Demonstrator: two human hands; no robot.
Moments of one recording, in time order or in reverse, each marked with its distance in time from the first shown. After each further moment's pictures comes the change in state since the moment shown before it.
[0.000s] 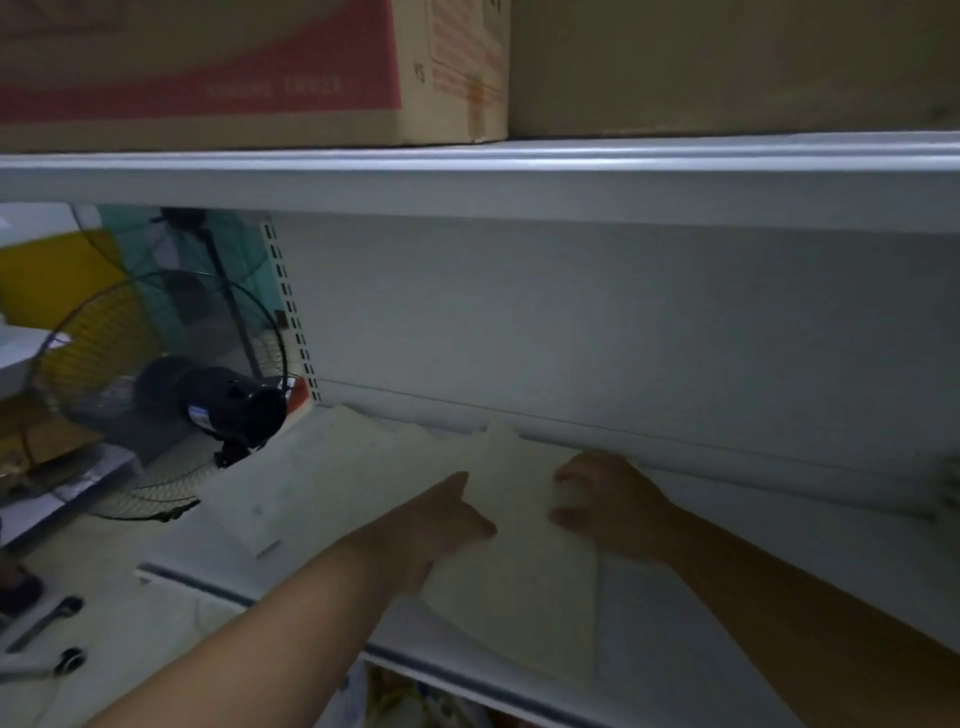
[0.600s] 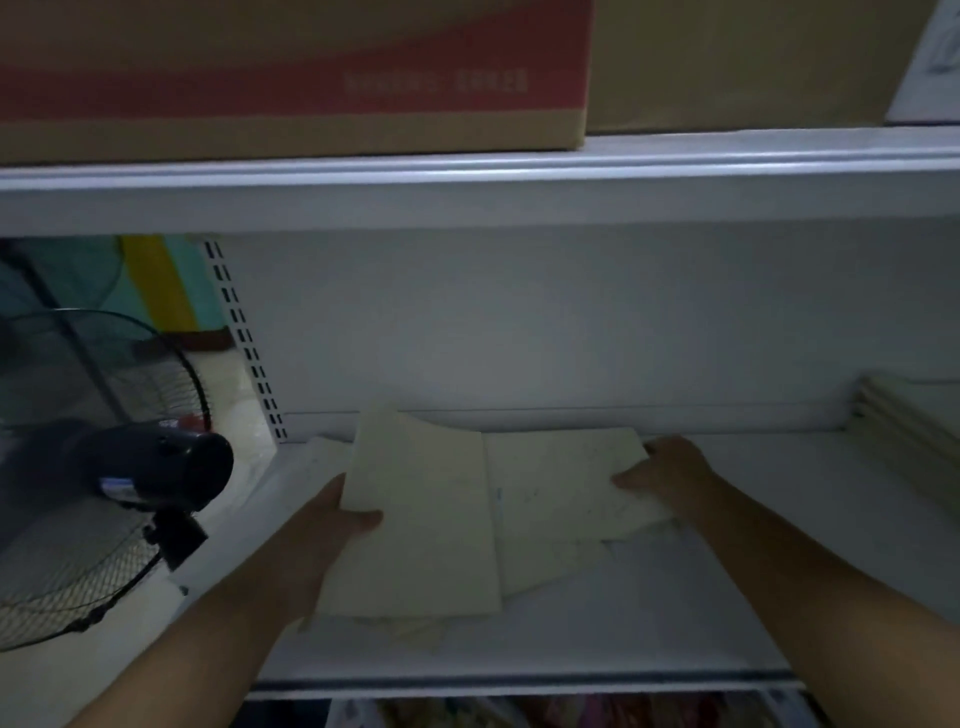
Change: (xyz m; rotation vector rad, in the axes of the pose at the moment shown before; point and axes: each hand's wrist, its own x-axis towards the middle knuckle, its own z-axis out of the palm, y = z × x) left_hand 0.013 -0.041 -0.148 -0.217 -0.060 0.112; right_hand -0.018 -0.027 -0.004 0.452 0.314 0.750
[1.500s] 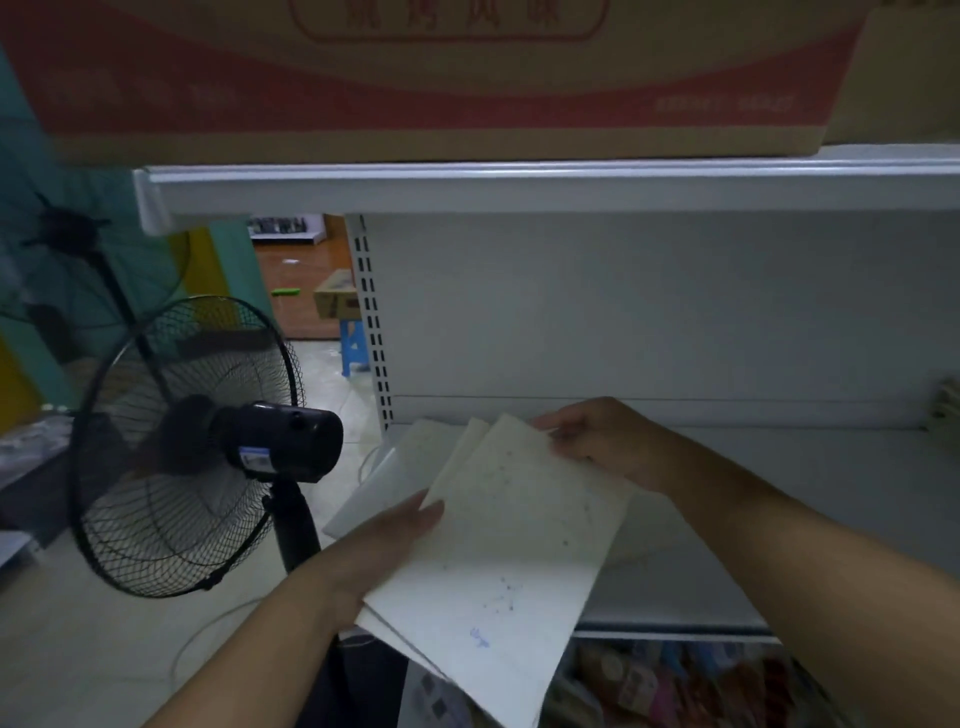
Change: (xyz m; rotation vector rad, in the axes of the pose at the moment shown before) left_hand -0.043 -0.020 -0.090 -0.099 -0.286 -0.052; right_hand -0.097 -0.142 0.092 0.159 -0.380 -0.372
